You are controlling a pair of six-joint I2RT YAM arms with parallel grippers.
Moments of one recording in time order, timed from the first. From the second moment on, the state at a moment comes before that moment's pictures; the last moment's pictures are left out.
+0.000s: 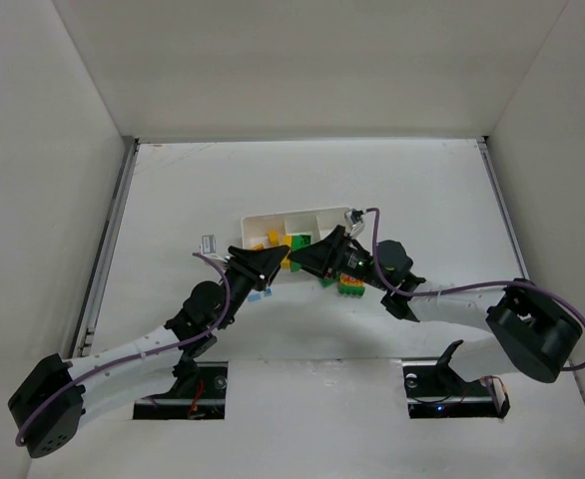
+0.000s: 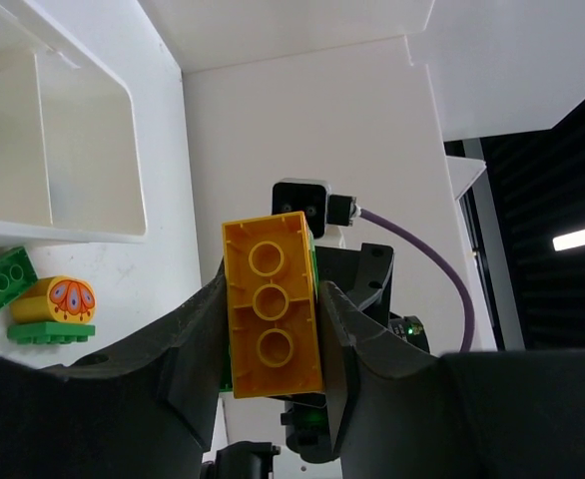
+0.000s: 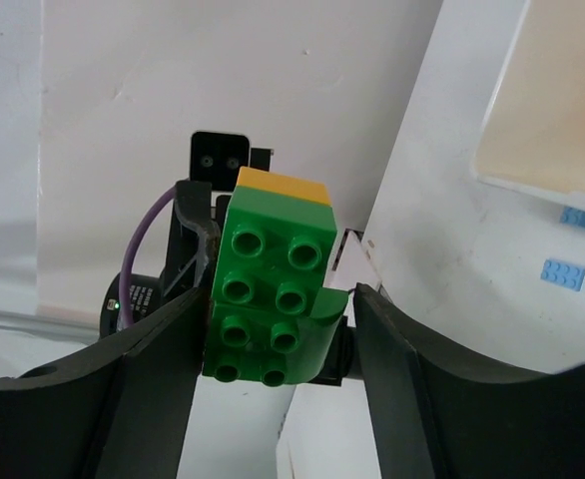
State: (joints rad) left arm -0.89 0.78 0.20 0.68 -0.33 -1.40; right arm 0.81 1.37 0.50 0.95 -0.30 1.30
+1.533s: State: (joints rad) left arm -0.67 0.74 0.16 0.67 -0.26 -1.40; right arm 0.70 1.39 0.49 0.97 -0.34 1.31
